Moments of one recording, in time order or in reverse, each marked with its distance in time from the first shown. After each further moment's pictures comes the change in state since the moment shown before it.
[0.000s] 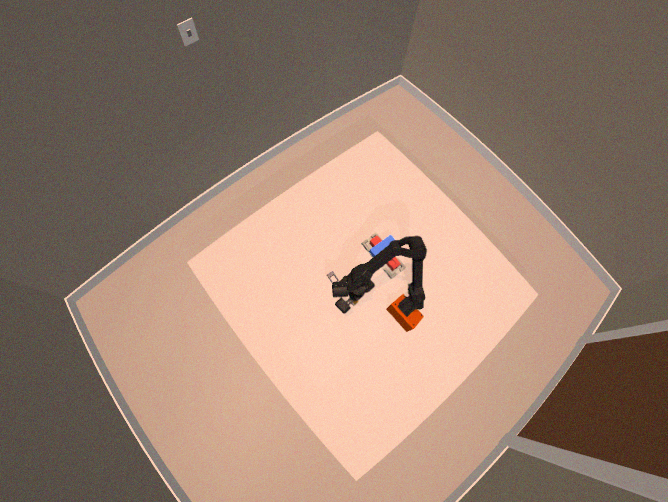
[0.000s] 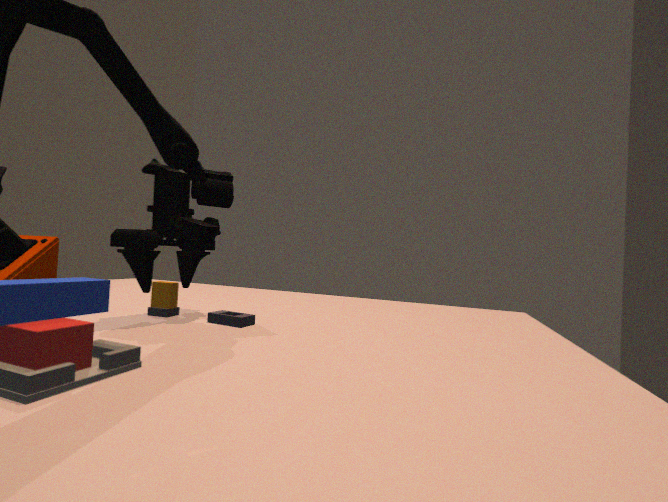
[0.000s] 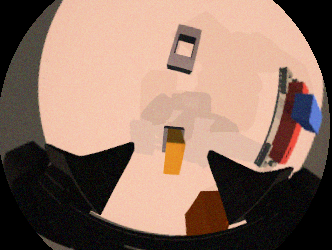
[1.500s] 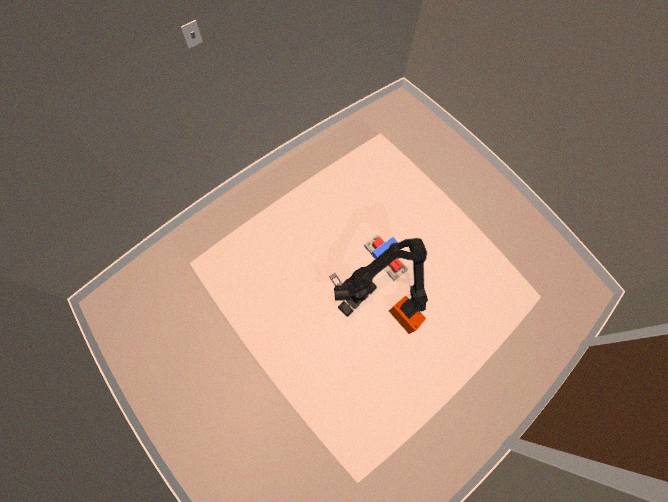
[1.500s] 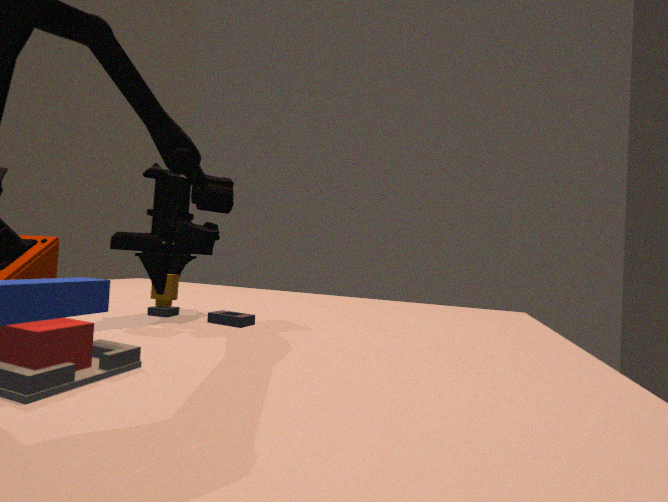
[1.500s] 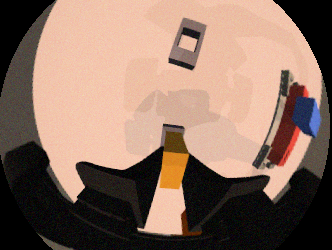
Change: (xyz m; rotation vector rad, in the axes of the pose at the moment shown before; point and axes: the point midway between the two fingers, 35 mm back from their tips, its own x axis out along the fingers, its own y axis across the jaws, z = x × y) arm 0.007 -0.001 -0.004 -0.040 0.013 -0.029
